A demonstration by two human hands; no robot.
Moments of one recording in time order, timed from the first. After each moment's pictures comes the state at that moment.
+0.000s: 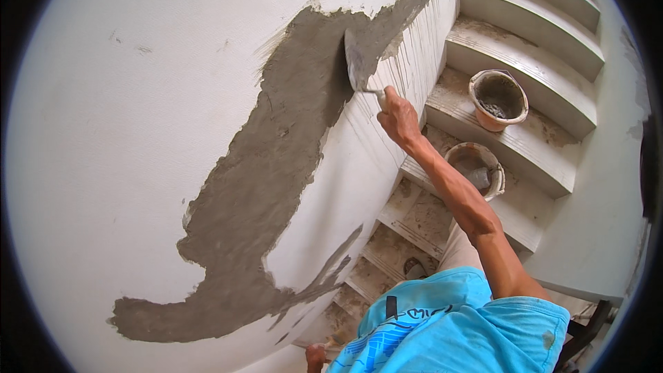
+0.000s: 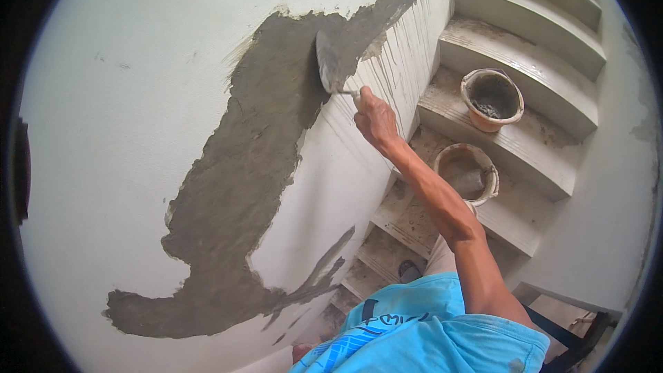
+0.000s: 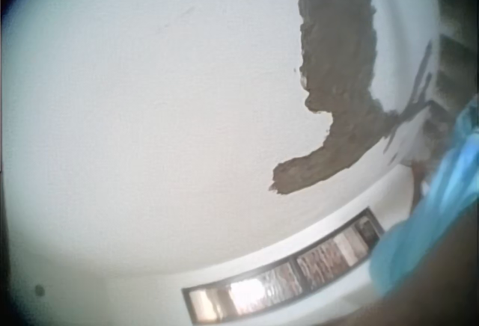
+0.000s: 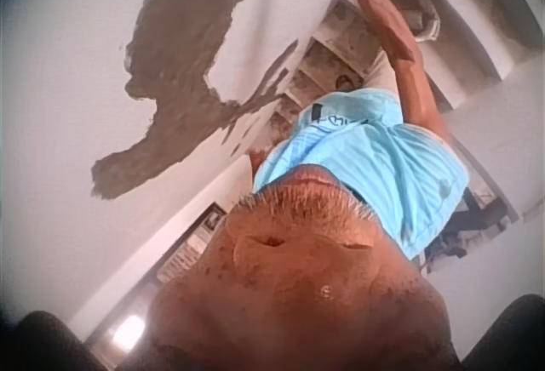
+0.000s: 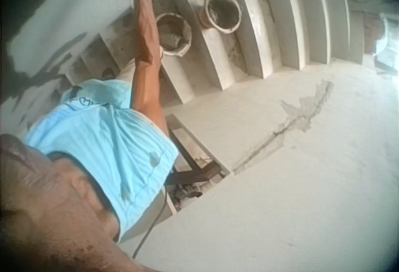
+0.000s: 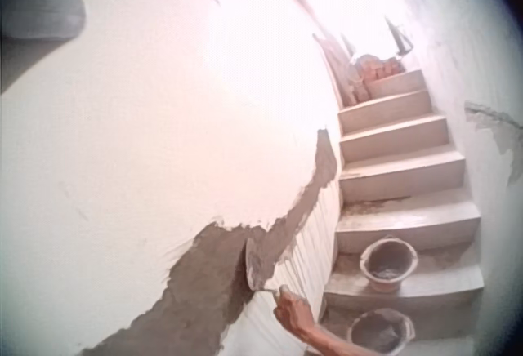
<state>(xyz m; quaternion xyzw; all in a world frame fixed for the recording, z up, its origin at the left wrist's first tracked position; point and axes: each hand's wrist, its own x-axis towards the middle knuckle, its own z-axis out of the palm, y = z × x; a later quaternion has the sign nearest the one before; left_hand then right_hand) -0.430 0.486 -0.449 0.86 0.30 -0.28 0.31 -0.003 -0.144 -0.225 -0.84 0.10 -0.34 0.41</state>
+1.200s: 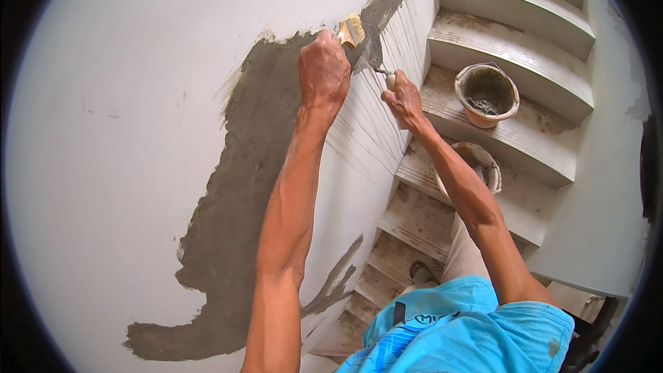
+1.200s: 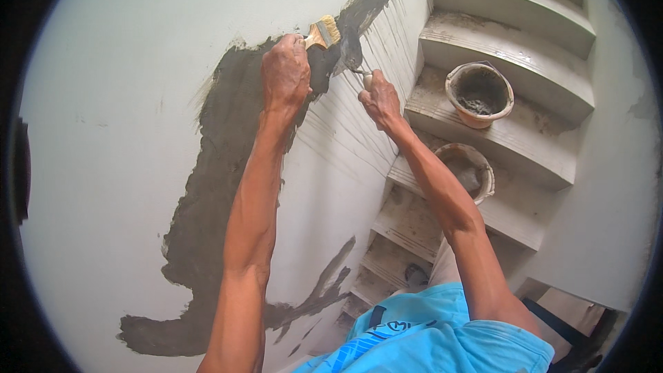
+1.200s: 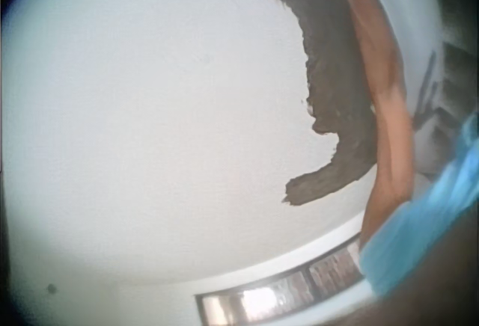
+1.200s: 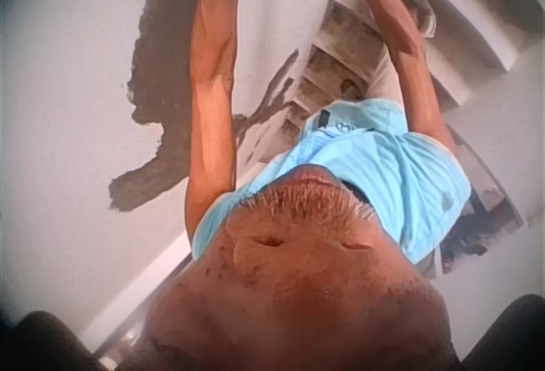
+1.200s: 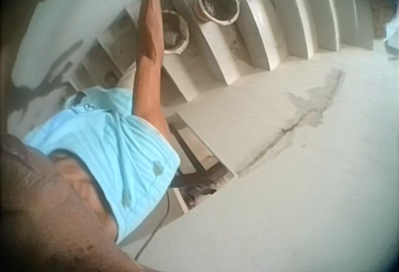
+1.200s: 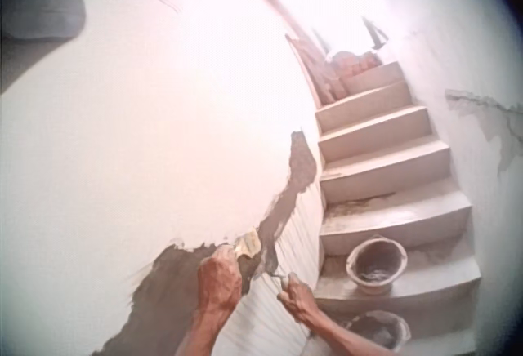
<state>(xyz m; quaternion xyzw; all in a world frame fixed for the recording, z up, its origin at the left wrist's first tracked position) 0.052 -0.112 -0.043 0.83 -0.41 0.25 0.27 0.014 -0.245 -0.227 -0.79 0.20 -0.34 0.47</state>
